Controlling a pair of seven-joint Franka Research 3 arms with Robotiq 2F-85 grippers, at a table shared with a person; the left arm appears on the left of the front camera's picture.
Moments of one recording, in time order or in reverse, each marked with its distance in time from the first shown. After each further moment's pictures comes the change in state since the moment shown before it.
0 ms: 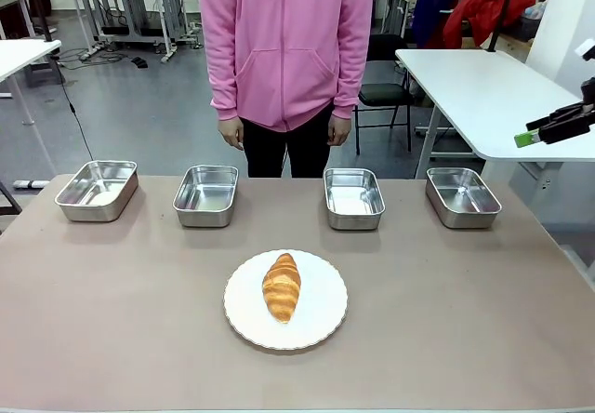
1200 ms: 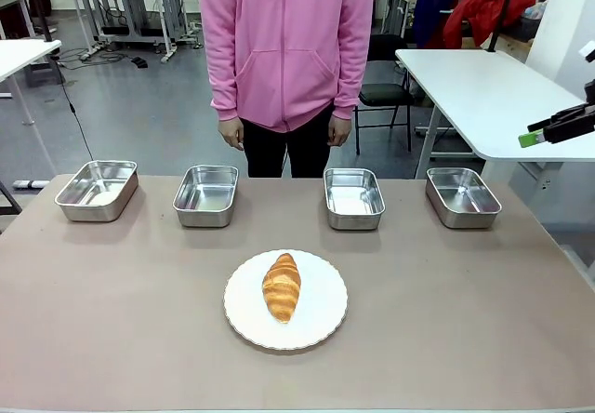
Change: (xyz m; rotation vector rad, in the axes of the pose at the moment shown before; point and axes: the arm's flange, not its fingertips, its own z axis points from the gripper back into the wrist) left arm -0.007 0.004 0.018 0.047 -0.032 0.059; right arm -0.003 -0.013 0.002 0.045 0.001 -0.020
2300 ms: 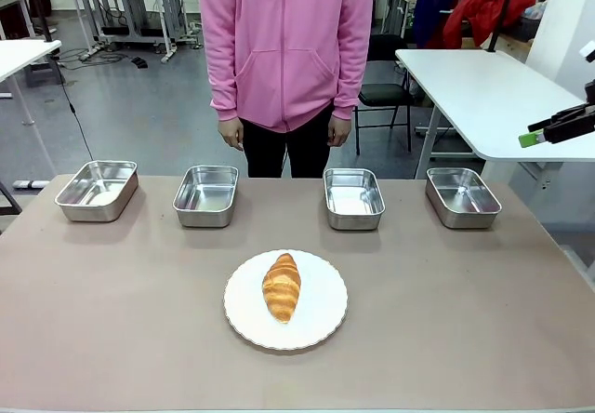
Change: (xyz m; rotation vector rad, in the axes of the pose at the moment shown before) left arm 0.000 0.000 0.002 0.003 -0.002 0.000; right arm 0.000 0.000 0.000 -0.001 0.000 -0.001
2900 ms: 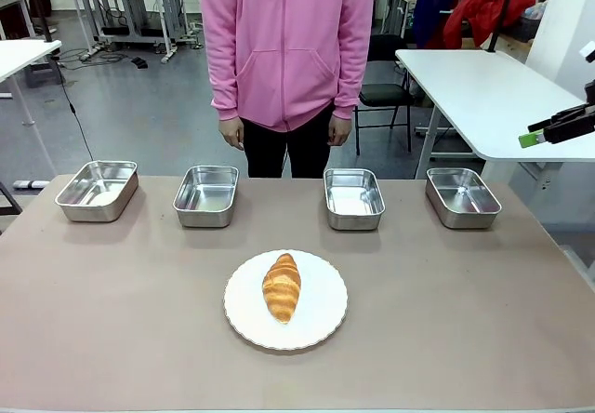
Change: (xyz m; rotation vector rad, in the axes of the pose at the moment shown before) left arm 0.000 0.000 0.000 0.000 0.000 0.000; right arm 0.000 0.000 0.000 0.000 0.000 0.000
